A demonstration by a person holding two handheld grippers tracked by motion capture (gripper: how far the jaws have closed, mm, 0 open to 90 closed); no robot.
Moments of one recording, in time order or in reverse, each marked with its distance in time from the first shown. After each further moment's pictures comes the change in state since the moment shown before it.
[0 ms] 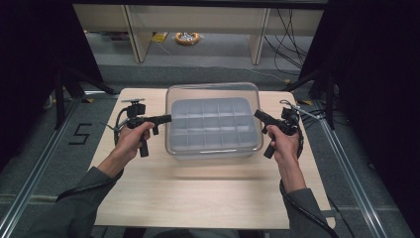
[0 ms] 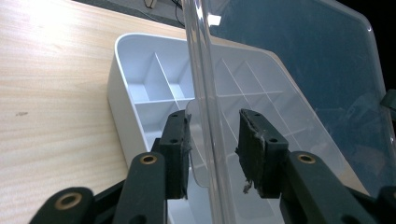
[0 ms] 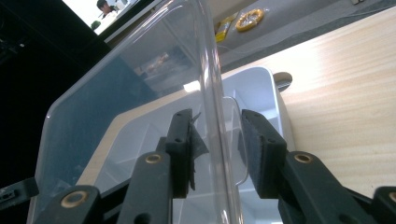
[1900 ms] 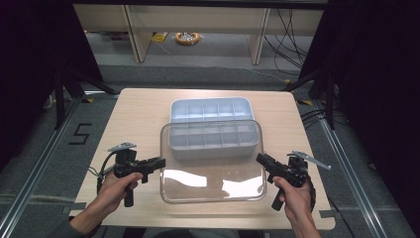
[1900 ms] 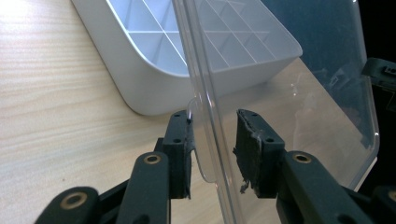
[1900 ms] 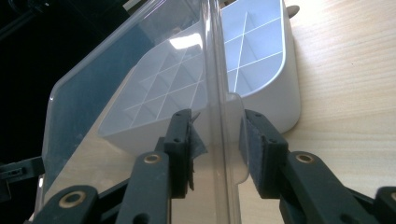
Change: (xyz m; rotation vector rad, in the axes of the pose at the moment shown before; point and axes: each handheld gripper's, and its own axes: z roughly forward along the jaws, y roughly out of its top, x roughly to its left) left arm -0.014 -0.108 -0.067 0.082 -0.101 0.100; right arm -0.004 -0.098 -0.091 0.059 0.067 -0.056
